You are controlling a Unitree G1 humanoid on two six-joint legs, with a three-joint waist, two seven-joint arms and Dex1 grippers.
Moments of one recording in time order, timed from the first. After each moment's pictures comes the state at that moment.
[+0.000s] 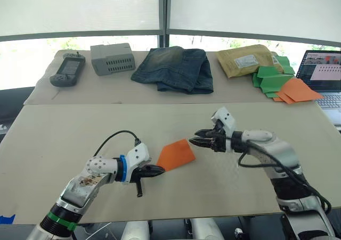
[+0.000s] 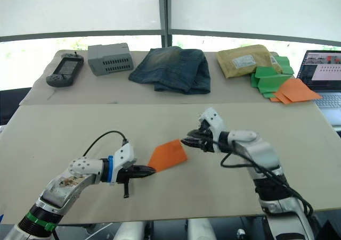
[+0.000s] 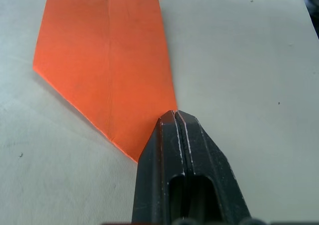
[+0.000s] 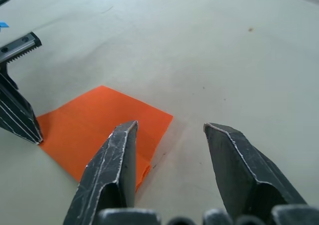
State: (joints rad) left arm -0.13 0.64 -0.25 -0.29 -0.30 0.50 -0.99; right arm -0.53 -0.53 0.12 0.01 0.38 0.84 0.95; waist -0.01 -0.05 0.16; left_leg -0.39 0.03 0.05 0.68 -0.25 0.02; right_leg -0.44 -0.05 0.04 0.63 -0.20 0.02
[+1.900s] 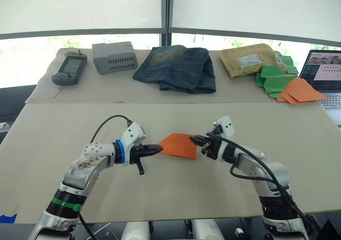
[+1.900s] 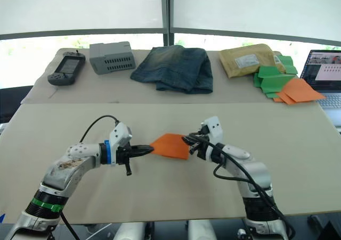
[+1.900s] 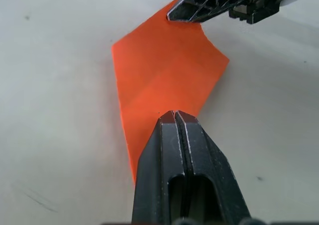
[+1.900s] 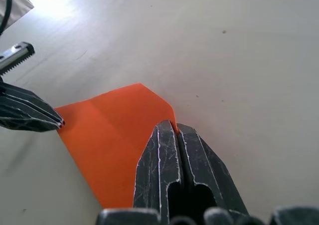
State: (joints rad) left arm -0.25 0.56 -0.16 -0.13 -0.35 0.53 -0.94; right arm -0.27 -0.31 0.01 -0.22 0.41 0.80 0.62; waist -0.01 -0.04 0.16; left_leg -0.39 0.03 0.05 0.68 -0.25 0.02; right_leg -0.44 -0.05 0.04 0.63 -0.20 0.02
